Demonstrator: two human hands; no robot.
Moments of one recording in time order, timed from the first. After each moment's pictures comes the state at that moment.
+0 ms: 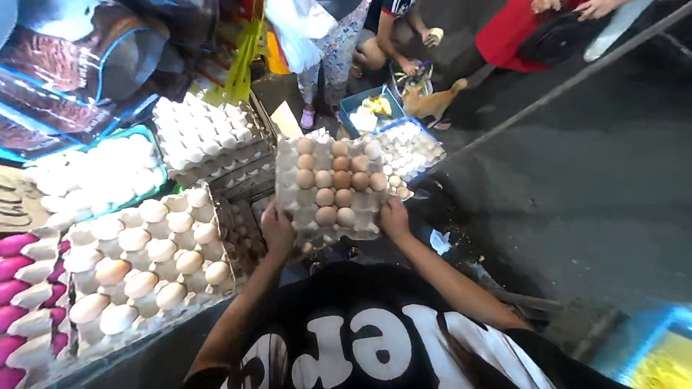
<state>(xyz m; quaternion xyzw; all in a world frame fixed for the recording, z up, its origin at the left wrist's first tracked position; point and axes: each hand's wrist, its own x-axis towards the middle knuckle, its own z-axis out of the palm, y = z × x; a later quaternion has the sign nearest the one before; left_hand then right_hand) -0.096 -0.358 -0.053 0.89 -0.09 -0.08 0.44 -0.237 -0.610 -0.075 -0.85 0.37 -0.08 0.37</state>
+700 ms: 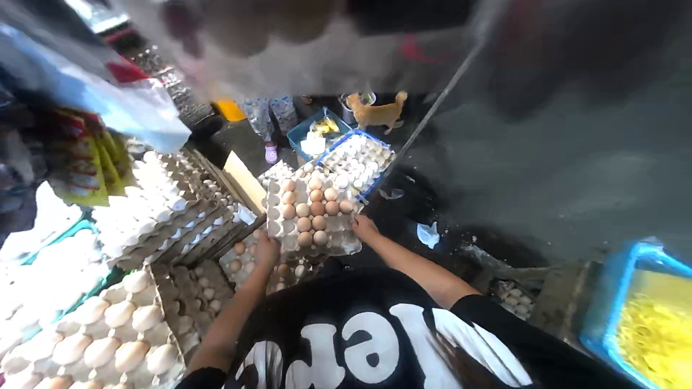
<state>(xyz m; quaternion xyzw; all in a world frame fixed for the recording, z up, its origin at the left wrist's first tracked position) -0.082 -0.489 -0.112 0.92 -0.12 -0.29 0.23 -0.274 -0.733 -0.136 -0.78 0.41 0.16 0.44</state>
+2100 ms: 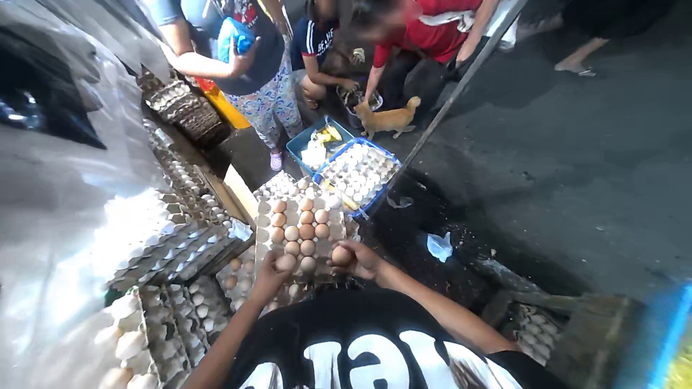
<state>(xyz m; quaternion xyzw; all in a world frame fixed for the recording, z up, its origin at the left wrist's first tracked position) -0.126 -0.519 -0.067 0.83 -0.18 -0.38 0.36 -0.299 -0.743 -0.091 -0.23 0.33 0.08 0.91</state>
